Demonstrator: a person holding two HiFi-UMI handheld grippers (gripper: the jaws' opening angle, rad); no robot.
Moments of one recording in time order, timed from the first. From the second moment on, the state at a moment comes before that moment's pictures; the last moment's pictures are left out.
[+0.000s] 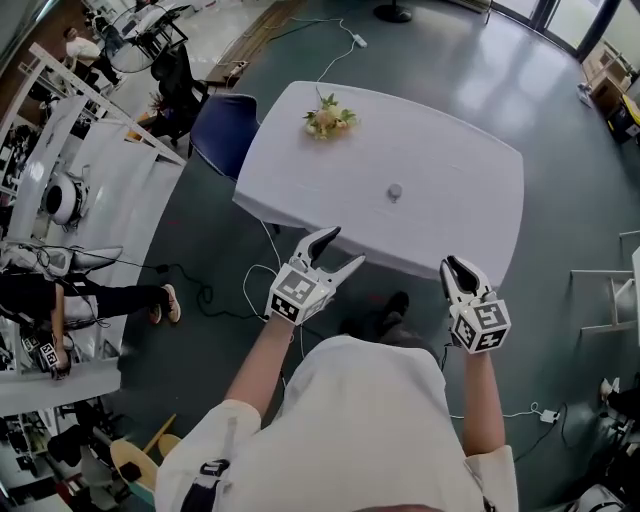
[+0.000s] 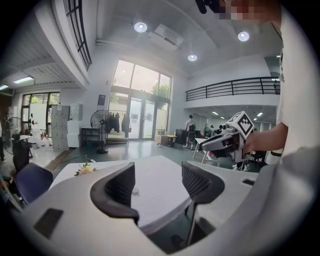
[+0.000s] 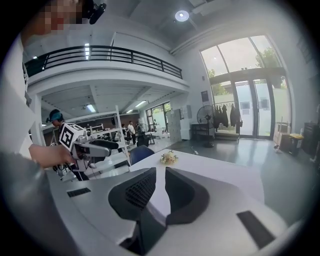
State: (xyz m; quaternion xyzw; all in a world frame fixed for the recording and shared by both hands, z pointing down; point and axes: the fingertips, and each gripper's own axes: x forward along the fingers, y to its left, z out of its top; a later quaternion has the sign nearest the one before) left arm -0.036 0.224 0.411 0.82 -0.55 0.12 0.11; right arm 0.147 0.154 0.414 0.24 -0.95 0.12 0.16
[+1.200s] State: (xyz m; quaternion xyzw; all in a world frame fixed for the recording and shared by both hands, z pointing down) left arm -0.033 0.077 0.465 0.77 -0.60 0.15 0.18; right arm 0.122 -0.013 0.467 0.13 -0.96 0.15 0.21
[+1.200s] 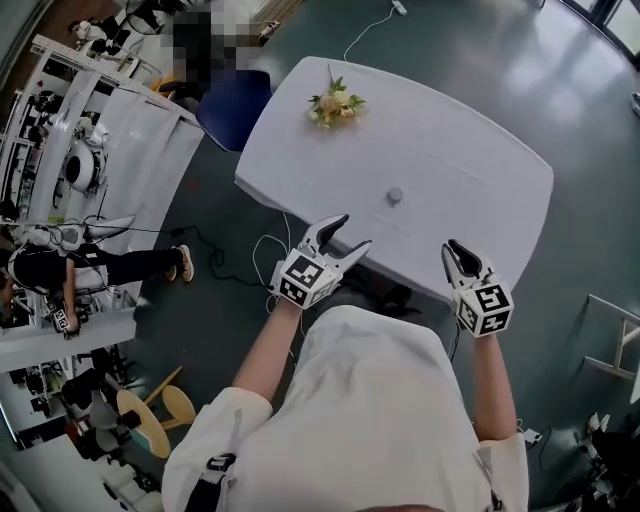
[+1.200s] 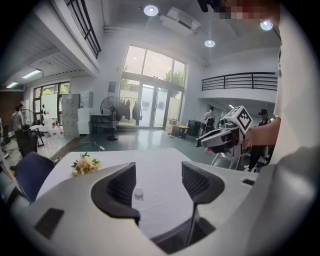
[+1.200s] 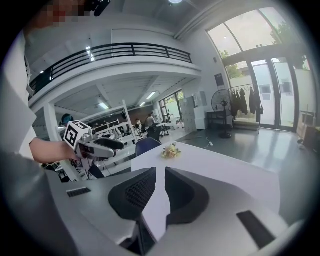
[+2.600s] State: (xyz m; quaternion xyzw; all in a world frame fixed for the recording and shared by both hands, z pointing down) left arm -0.079 -0.068 0.677 0.89 -0.24 0.35 0.18; right arm 0.031 -0.067 0.629 0.25 -0.88 0.28 0.28
